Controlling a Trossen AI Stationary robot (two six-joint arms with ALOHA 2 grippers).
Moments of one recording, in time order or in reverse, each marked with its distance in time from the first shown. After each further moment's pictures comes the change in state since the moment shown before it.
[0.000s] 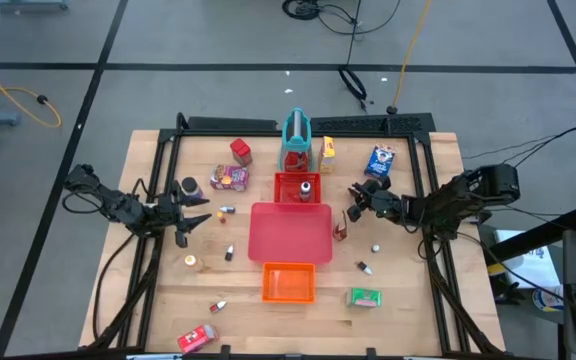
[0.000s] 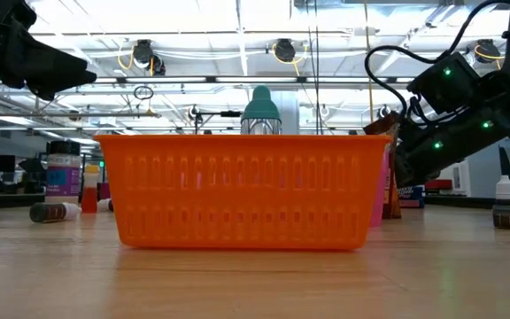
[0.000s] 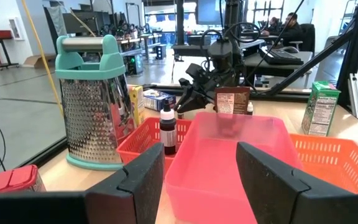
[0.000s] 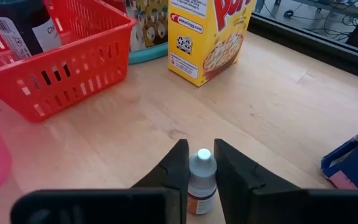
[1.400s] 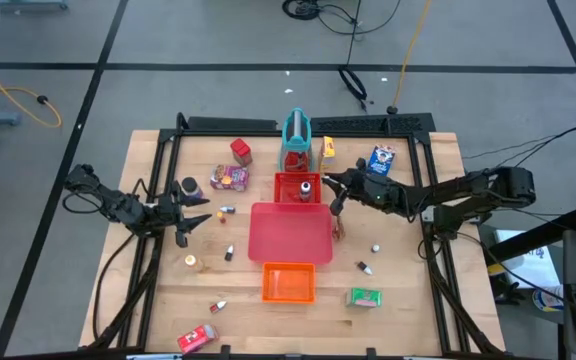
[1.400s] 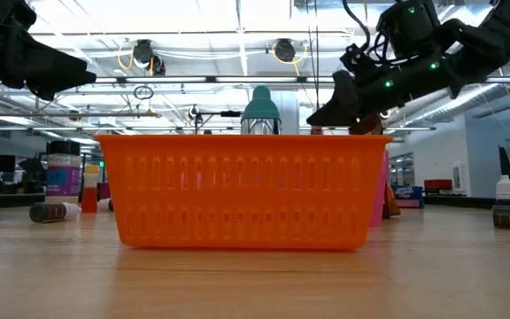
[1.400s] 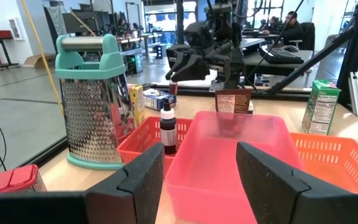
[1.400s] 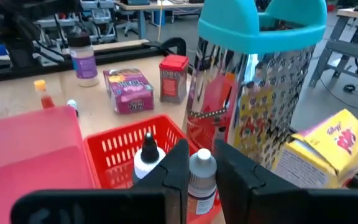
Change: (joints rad) left arm 0.000 0.000 0.000 -0.004 0.000 0.001; right arm -0.001 -0.134 0.313 -0.134 -0.192 -0.236
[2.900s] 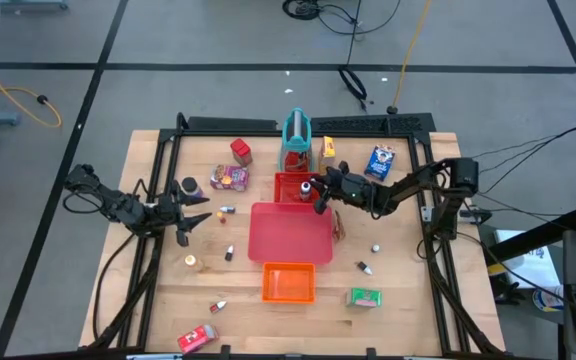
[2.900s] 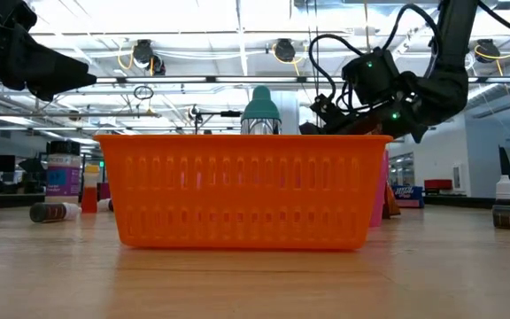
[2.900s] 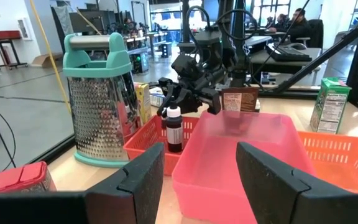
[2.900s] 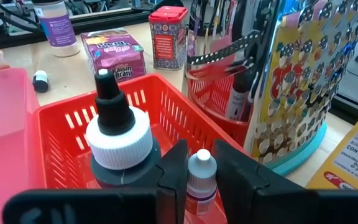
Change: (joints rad) left arm 0.000 0.000 0.000 -0.010 -0.025 0.001; right arm -0.079 0.433 0.087 0.271 -0.079 0.057
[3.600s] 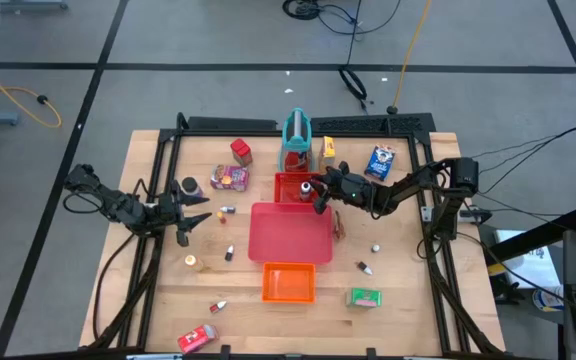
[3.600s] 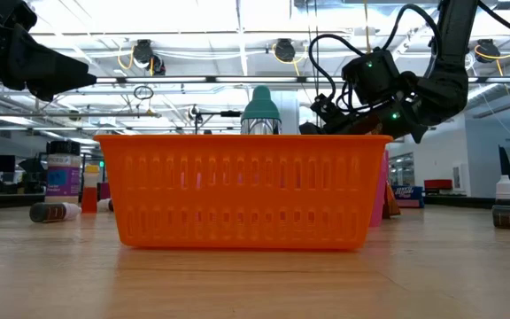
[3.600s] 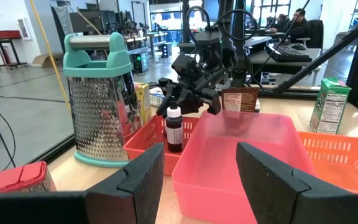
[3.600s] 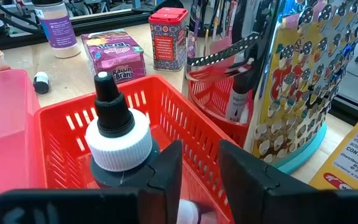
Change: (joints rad) left arm 0.000 0.000 0.000 0.000 0.000 -0.002; right arm 0.000 0.000 0.000 0.003 0.000 0.000
